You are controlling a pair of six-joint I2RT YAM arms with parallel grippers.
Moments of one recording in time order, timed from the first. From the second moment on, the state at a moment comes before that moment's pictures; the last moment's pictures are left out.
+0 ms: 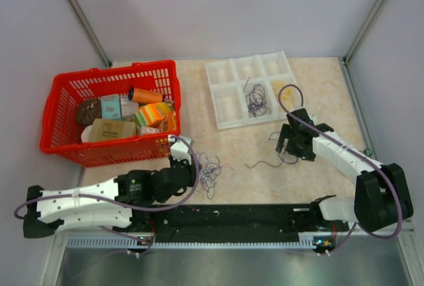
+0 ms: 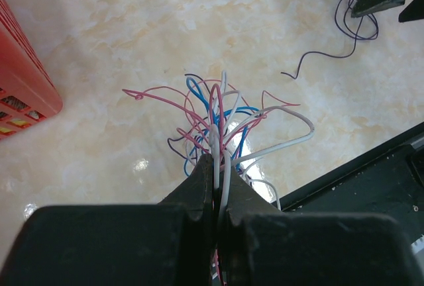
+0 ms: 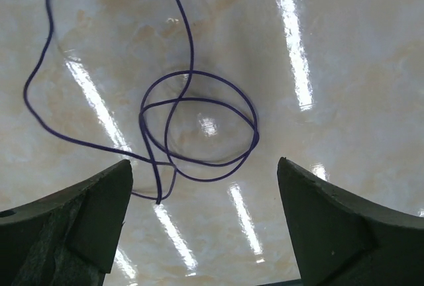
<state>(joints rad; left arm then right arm) -1.34 0.75 0.65 -0.53 -0.67 -0.73 0.32 1.28 0.76 -0.66 0.20 0.59</state>
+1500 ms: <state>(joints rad) -1.33 0.82 0.65 -0.45 -0.64 -0.73 0.44 1.16 1.14 -0.56 0.30 0.53</state>
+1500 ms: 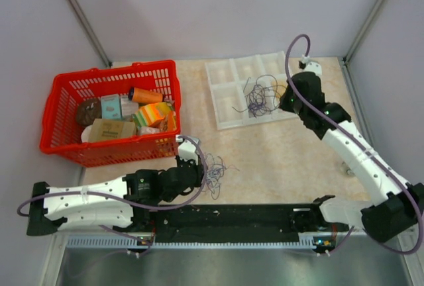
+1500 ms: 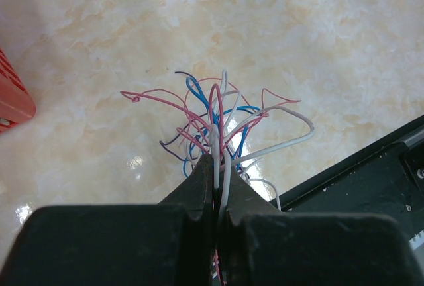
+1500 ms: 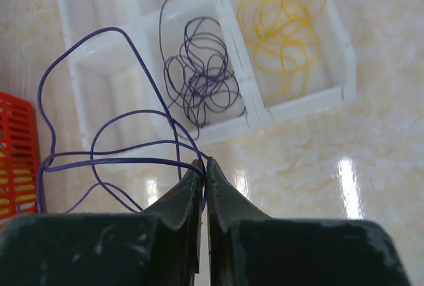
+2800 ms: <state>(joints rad) -1.33 0.85 0.67 -0.45 -0.62 -0.76 0.49 1.98 1.64 -0.51 0.47 0.15</state>
